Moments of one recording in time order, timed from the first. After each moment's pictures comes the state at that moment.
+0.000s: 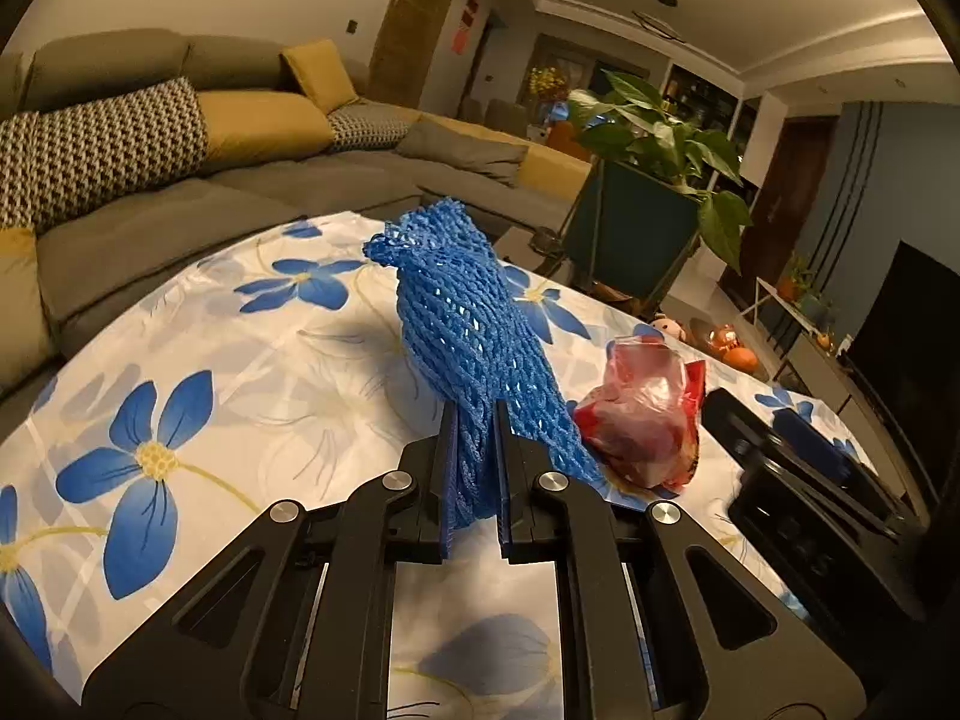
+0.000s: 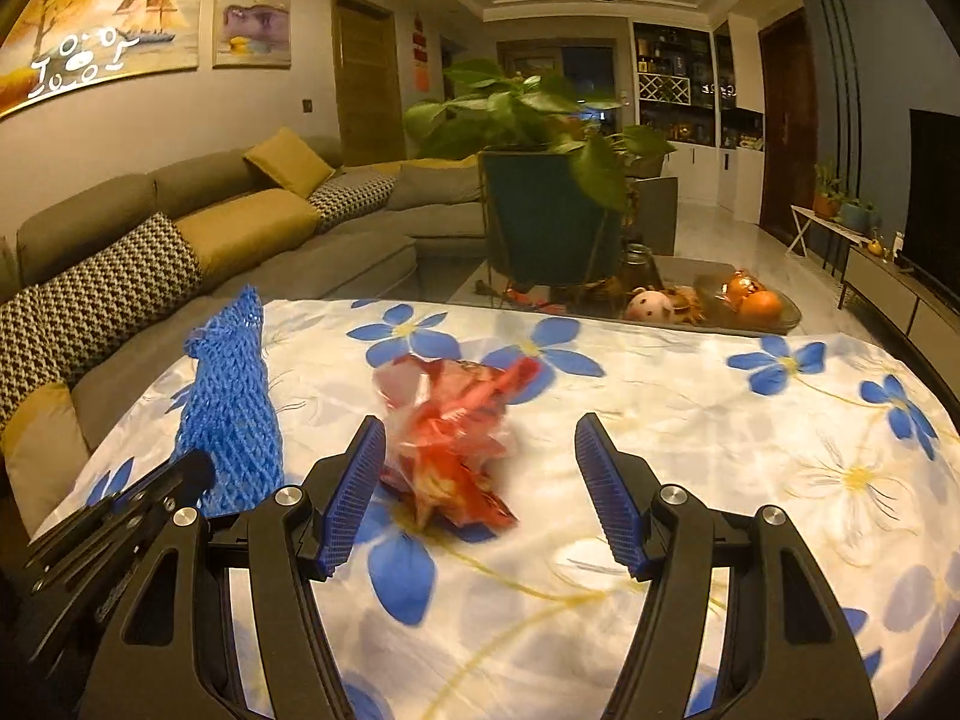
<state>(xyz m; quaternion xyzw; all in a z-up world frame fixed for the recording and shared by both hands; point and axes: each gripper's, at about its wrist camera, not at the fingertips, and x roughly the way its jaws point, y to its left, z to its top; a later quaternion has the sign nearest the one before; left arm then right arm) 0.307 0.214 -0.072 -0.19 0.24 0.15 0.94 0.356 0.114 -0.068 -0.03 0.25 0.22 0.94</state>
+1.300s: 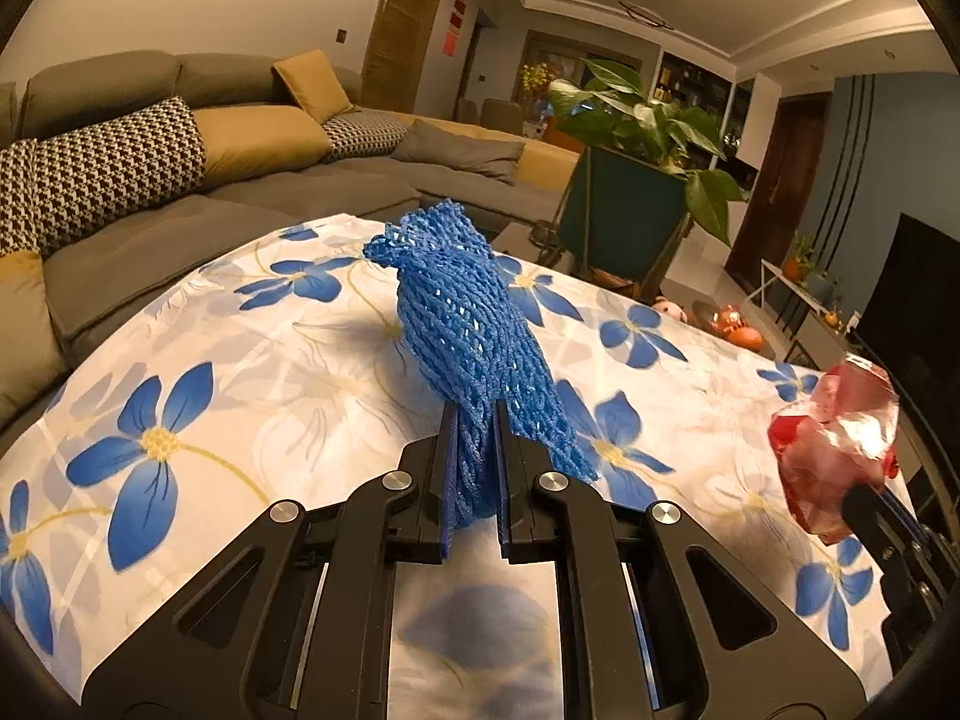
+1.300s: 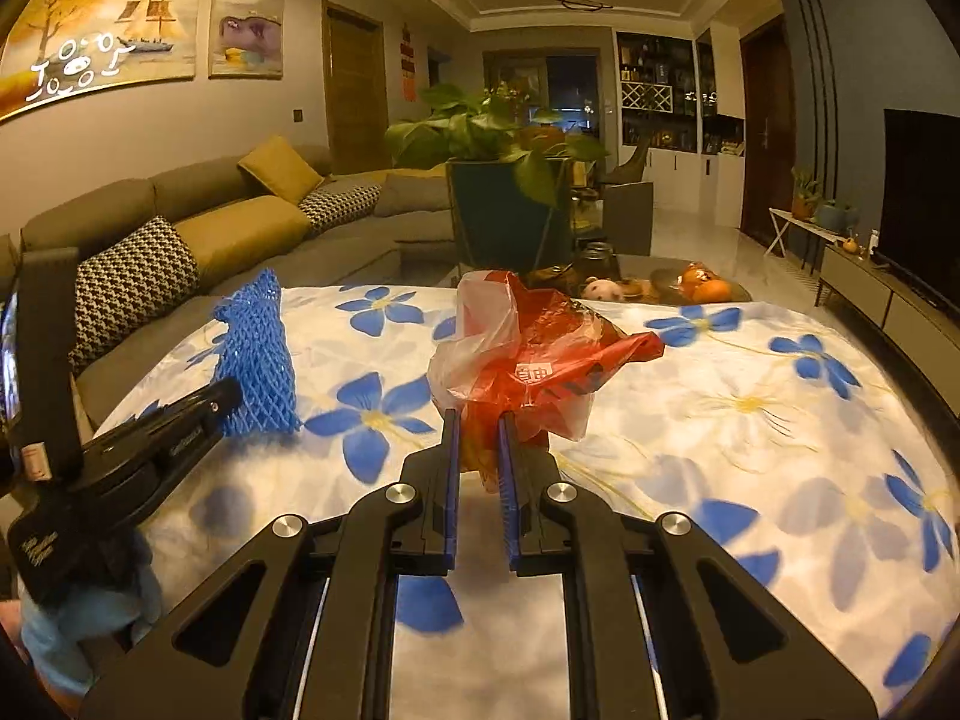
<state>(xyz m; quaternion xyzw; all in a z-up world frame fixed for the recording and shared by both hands) 0.298 0.192 -0.071 -0.16 0.24 0.16 0.94 0.282 0.043 -0.061 -0.02 0.24 0.20 0.95</state>
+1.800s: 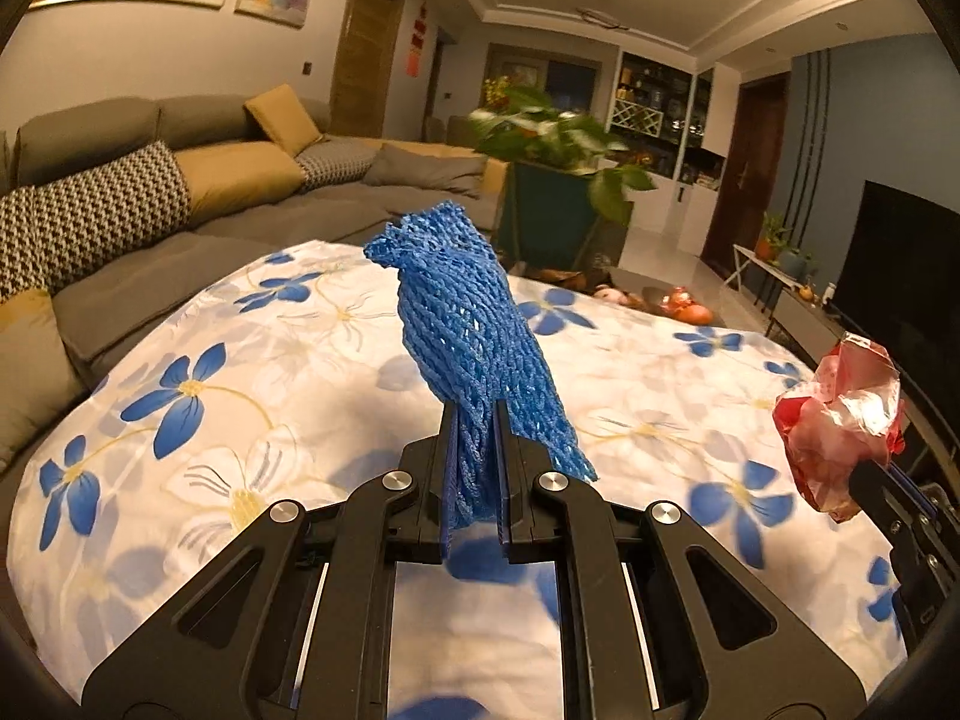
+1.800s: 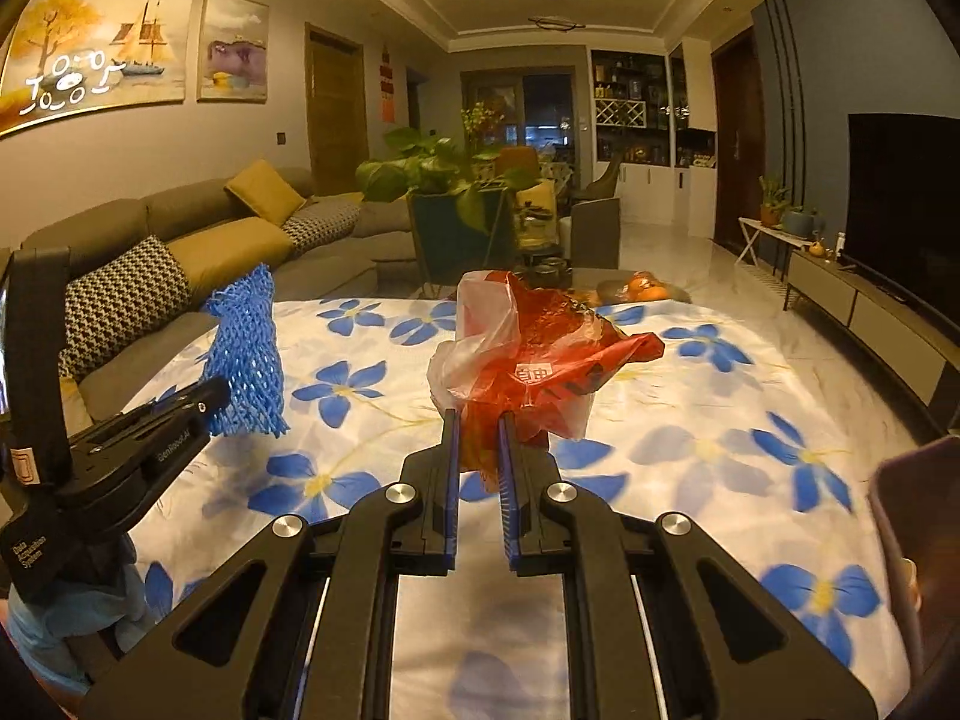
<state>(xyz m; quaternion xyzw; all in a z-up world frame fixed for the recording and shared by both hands) 0.230 0.111 -0.039 -0.11 0.22 0.13 0.96 0.217 -0.030 -0.041 -0.01 0.21 0.18 0.96</state>
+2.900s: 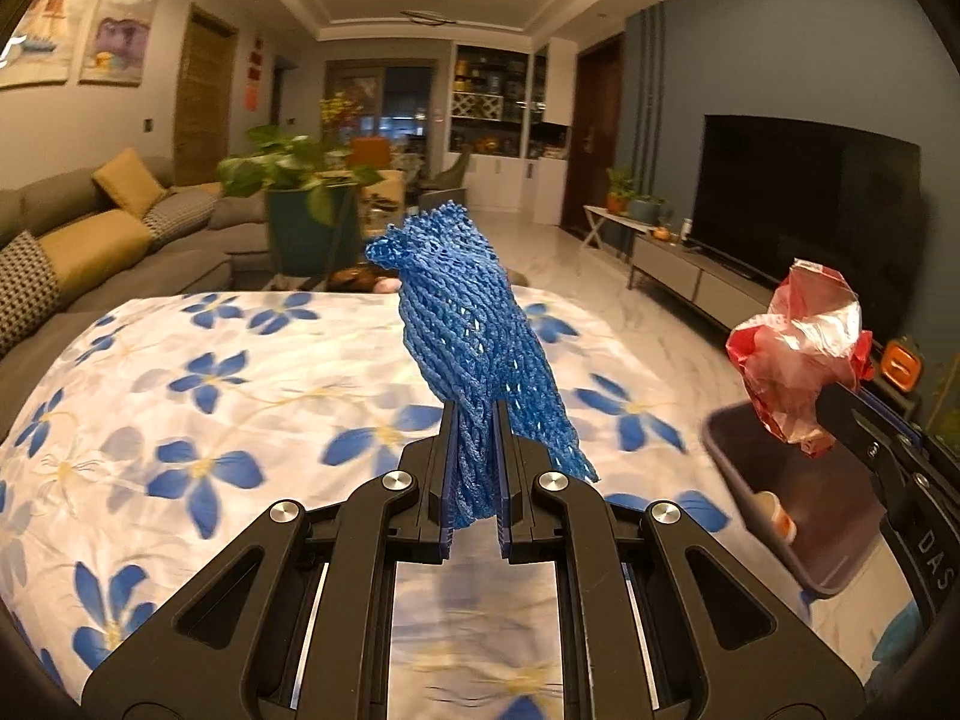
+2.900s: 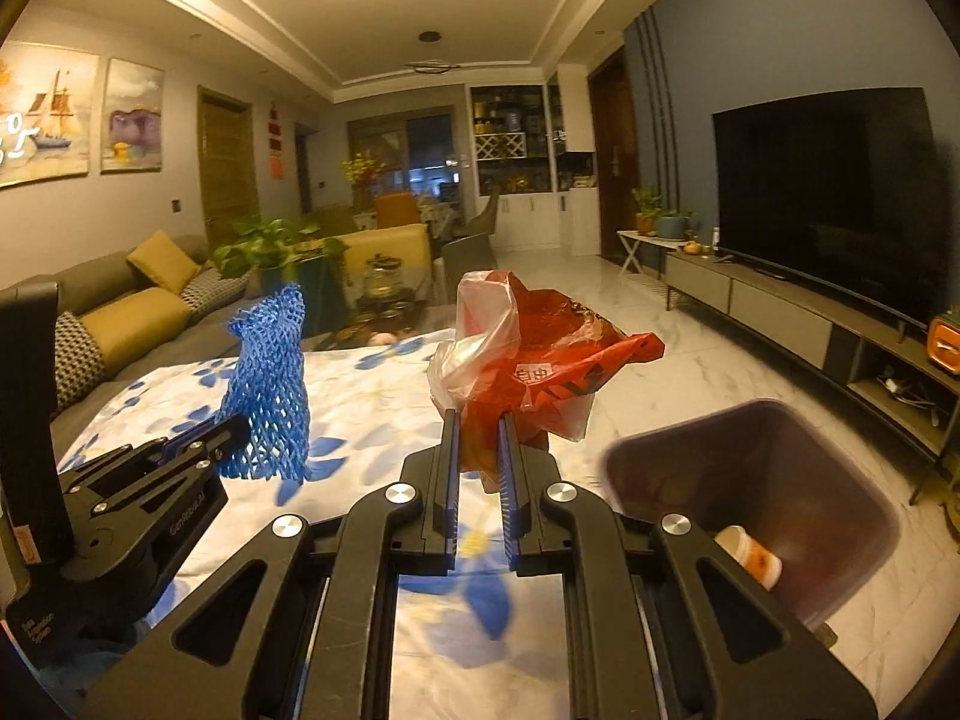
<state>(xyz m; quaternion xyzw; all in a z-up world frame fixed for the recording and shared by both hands) 0.205 -0.096 -0.018 -0.03 0.22 -0.04 0.98 0.153 -0.199 -0.019 0.03 0.17 0.04 0.98</state>
